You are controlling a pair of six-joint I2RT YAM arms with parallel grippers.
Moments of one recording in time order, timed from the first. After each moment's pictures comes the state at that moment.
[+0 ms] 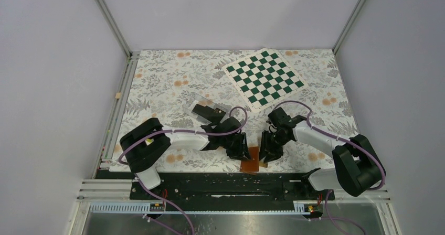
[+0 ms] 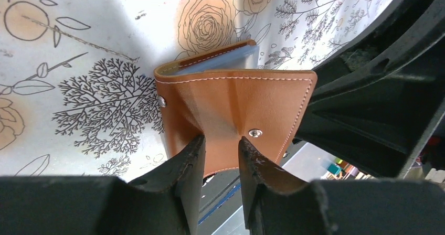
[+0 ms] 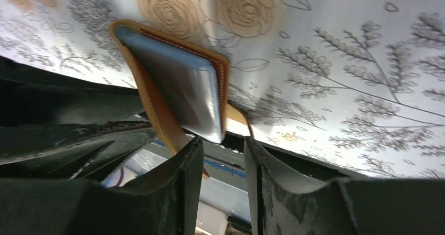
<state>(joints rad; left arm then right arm) -1.03 1.70 0.83 -0.01 0.33 -1.05 0.52 1.36 0.64 -0.68 -0.45 0.68</state>
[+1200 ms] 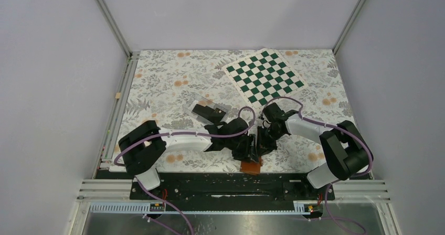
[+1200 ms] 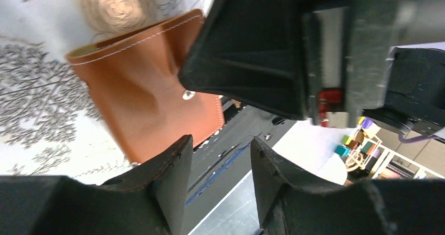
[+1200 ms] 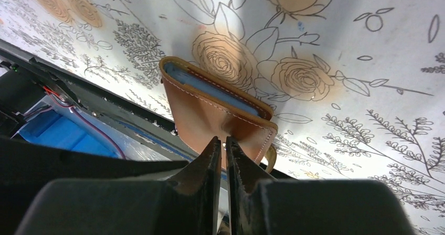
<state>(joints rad) -1.10 1.67 0.94 -0.13 0.32 -0.99 0.52 1.51 0.73 -0.61 -0.51 0.59</state>
